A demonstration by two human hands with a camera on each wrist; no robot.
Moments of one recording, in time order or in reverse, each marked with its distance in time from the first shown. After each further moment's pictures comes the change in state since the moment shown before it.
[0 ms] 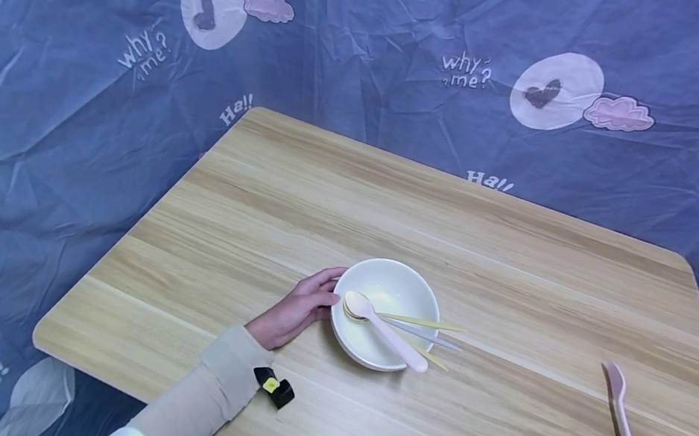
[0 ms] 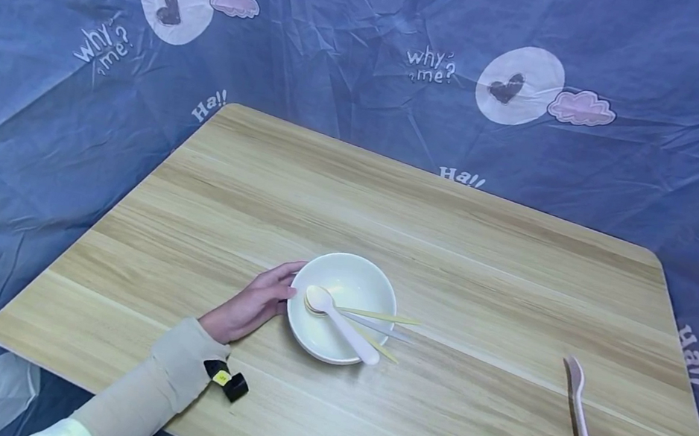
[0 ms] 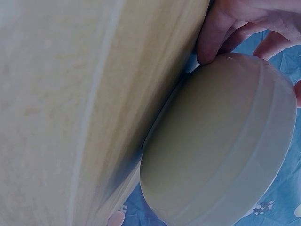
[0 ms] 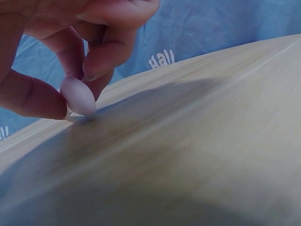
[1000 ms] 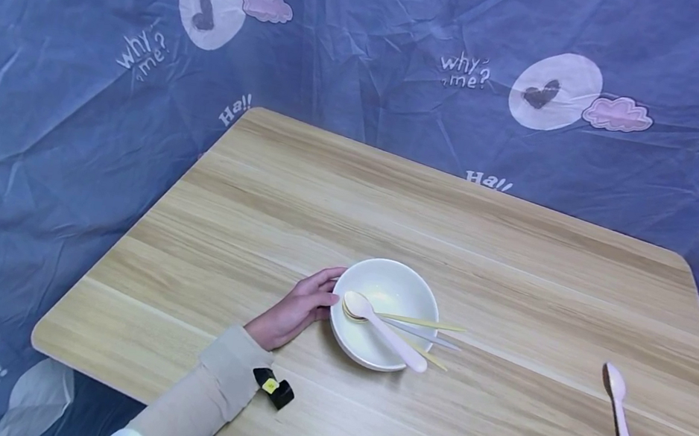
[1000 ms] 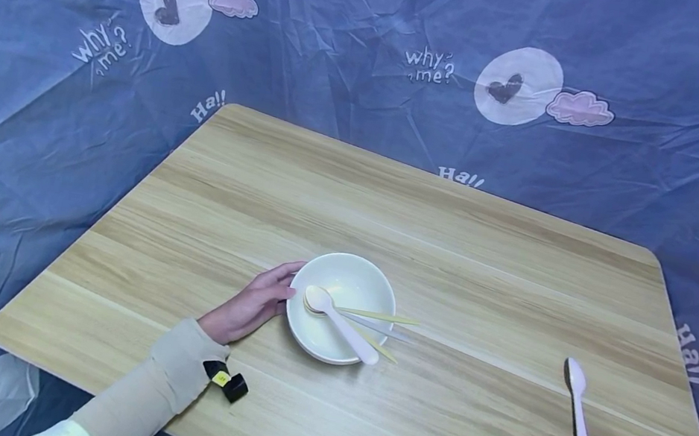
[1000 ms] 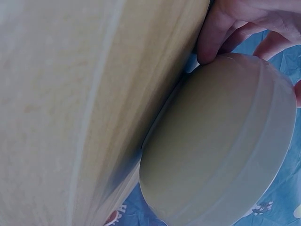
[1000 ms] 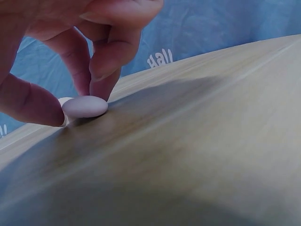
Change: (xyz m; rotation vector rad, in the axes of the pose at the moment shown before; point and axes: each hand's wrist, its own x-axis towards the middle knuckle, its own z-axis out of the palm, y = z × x) left_hand 0.000 0.000 -0.001 -0.001 -0.009 0.010; right_hand 0.000 0.000 0.001 0.001 0.012 0.008
